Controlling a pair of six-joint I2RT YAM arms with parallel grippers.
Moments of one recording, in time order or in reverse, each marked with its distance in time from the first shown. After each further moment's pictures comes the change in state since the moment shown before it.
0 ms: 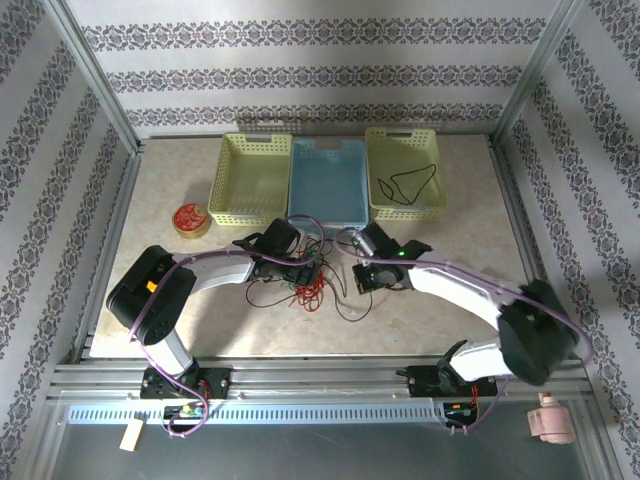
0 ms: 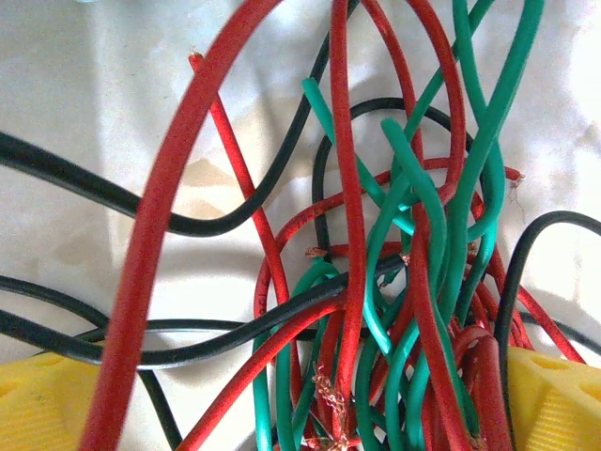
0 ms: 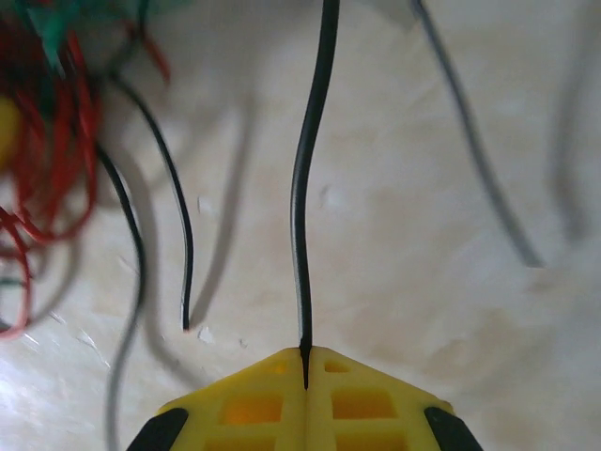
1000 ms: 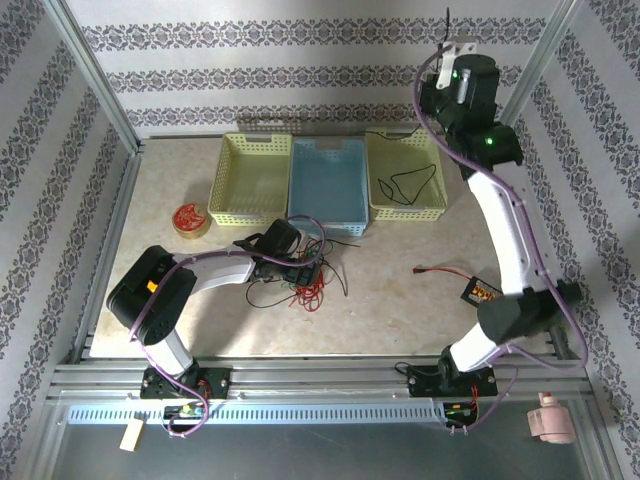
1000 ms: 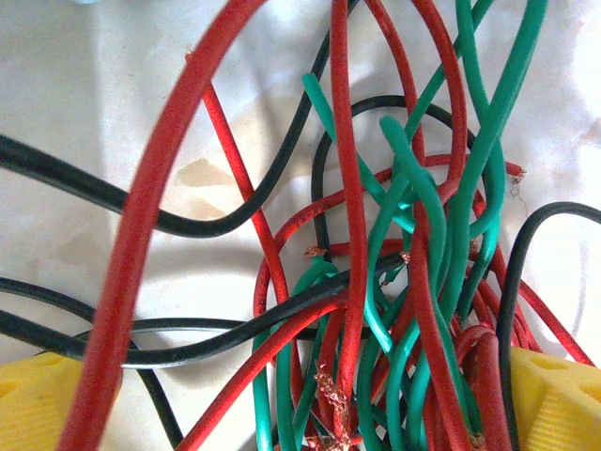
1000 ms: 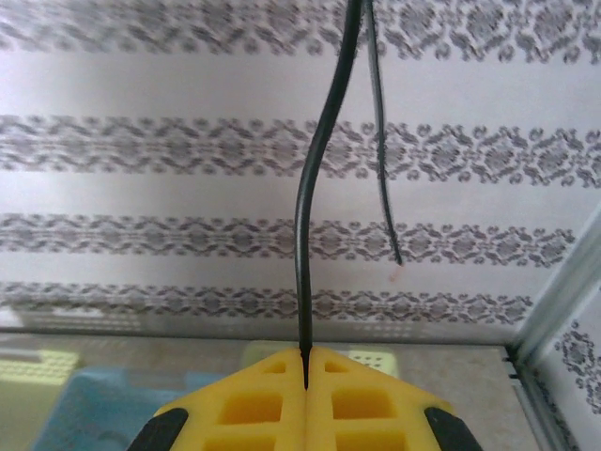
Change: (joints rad) left arm -0.008 0.001 0.000 0.000 -0.011 0.003; right arm -0.460 0.294 1.111 0.068 0.154 -0.326
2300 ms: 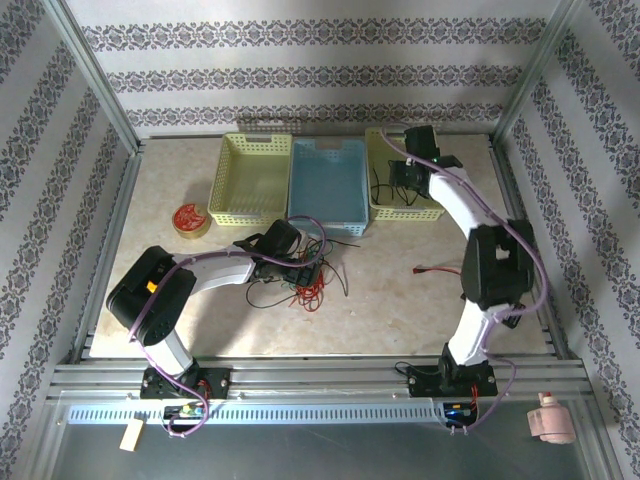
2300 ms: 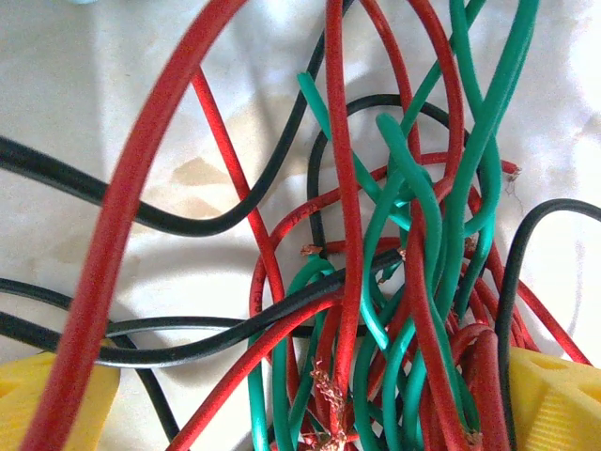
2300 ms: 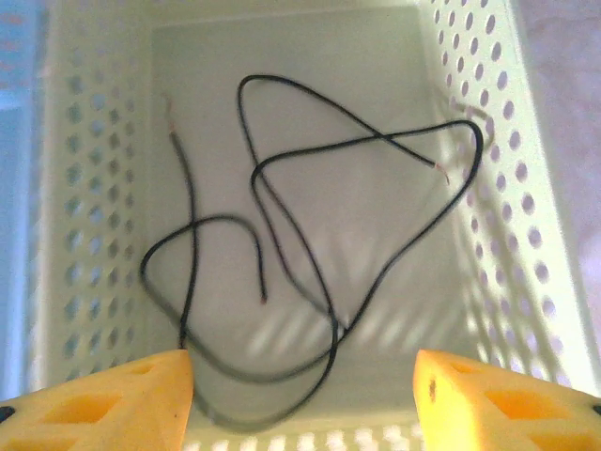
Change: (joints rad) left arm -0.003 -0.006 -0.003 0.000 0.001 0.000; right arm -0.006 0.163 -0.489 -0.007 -0.037 0.207
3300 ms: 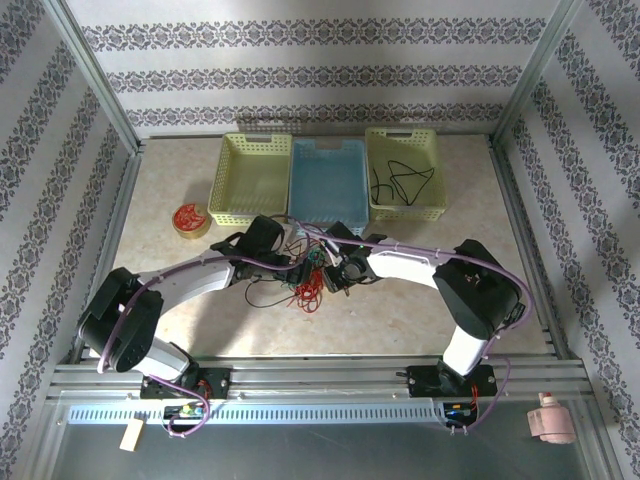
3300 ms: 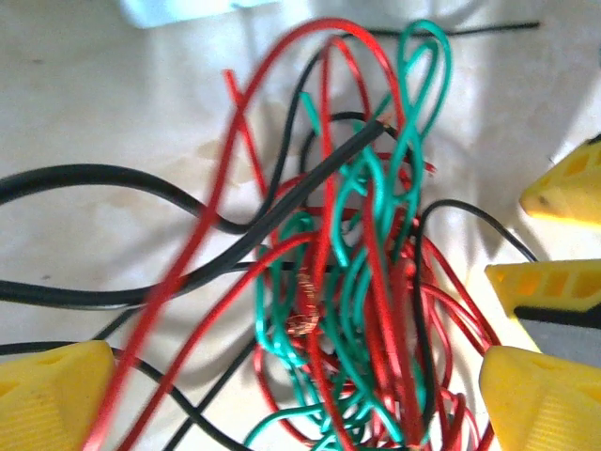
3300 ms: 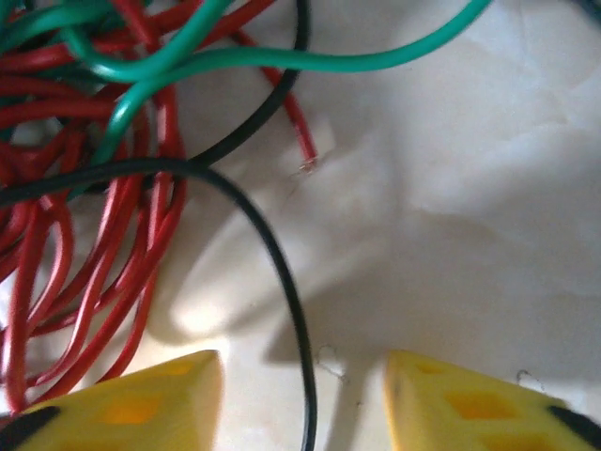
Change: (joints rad) left arm 0.062 -0.198 -0.059 -0.066 0.097 -0.053; right arm 0.566 -0.054 -0.480 0.079 -0.156 0.029
